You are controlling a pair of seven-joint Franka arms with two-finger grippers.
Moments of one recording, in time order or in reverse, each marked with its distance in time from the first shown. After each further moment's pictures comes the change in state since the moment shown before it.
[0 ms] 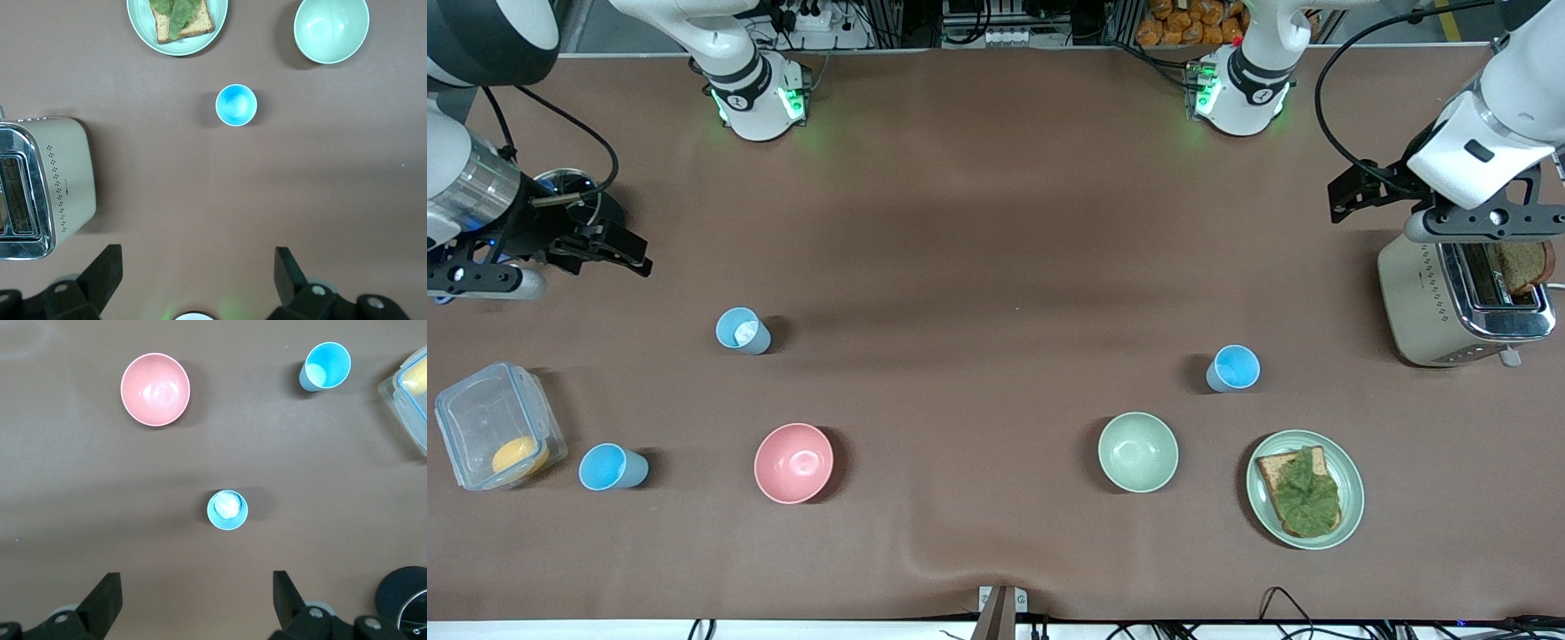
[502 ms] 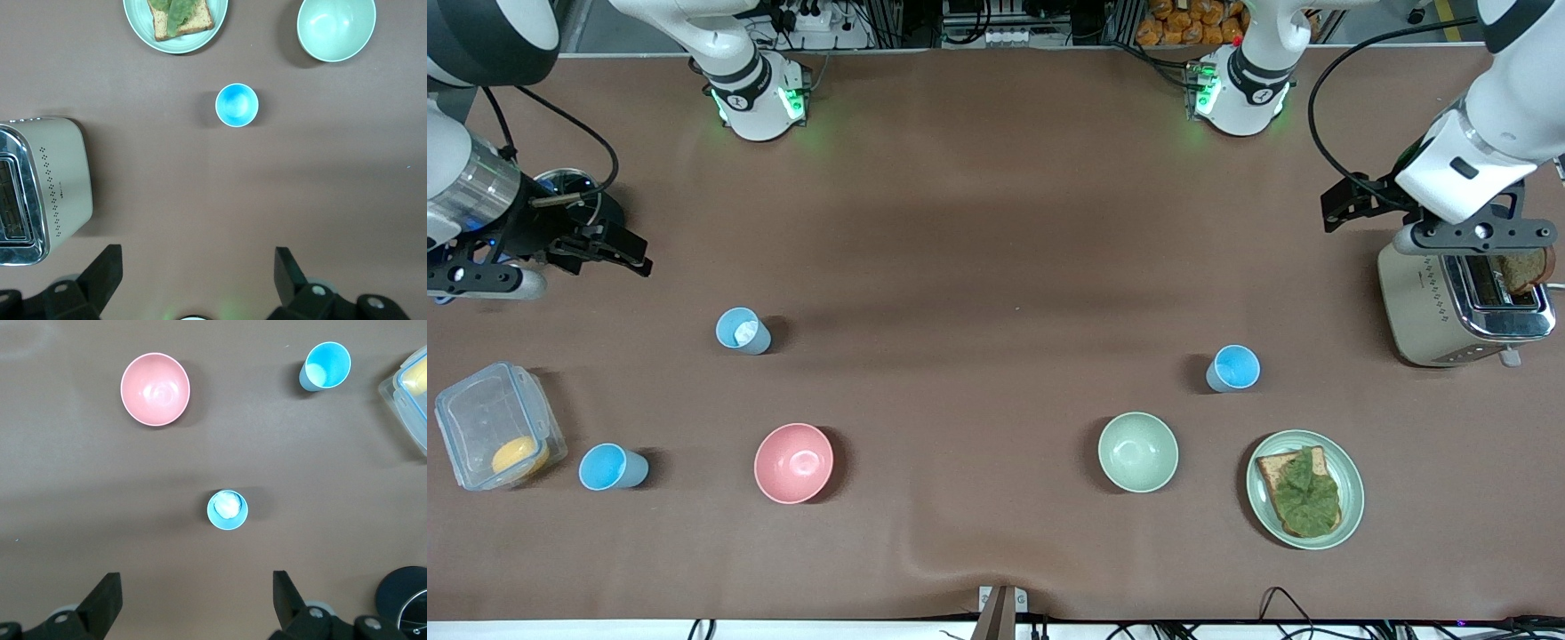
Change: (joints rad) left arm 0.000 0.009 -0.001 -0.038 0.000 0.035 0.000; right arm 0.000 0.000 0.000 0.000 0.000 0.000 0.000
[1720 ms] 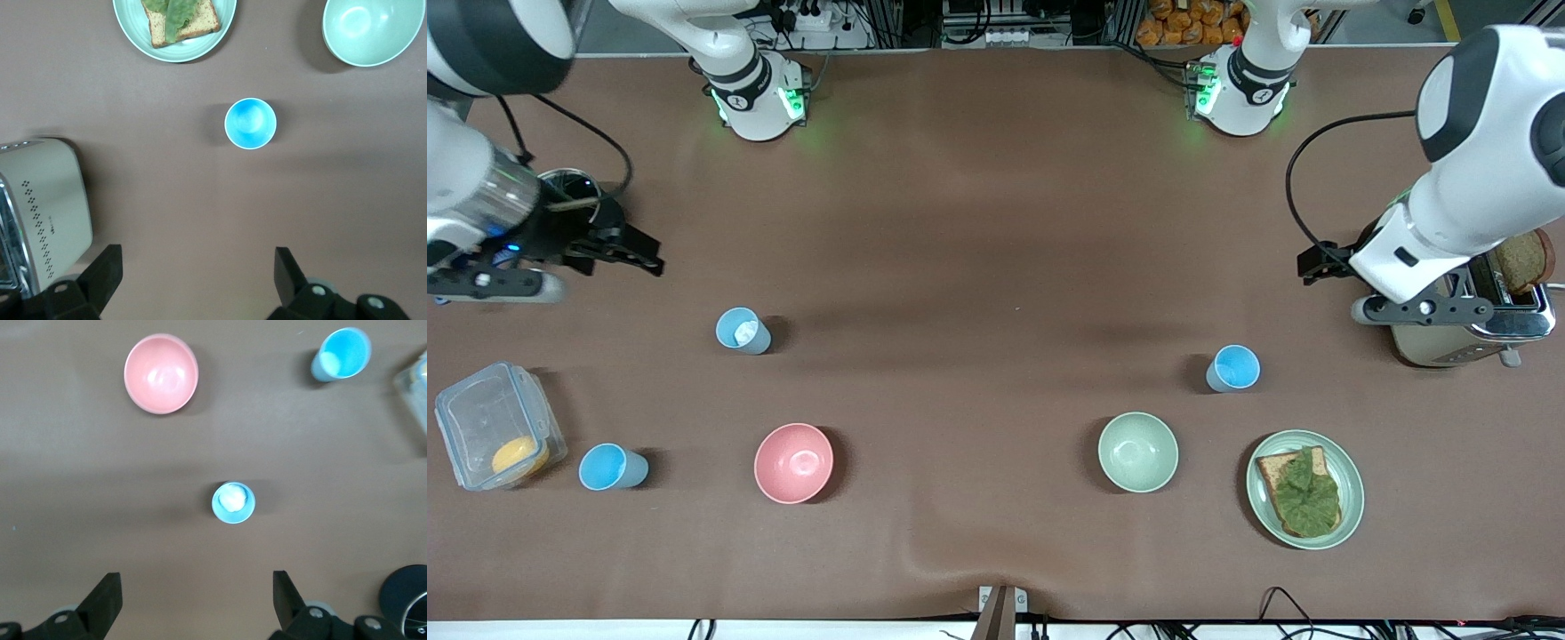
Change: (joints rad) left arm 0.003 0.129 -0.005 -0.056 0.054 0.150 0.014; right arm 0.047 0.025 0.005 -0.025 0.000 -0.003 -0.004
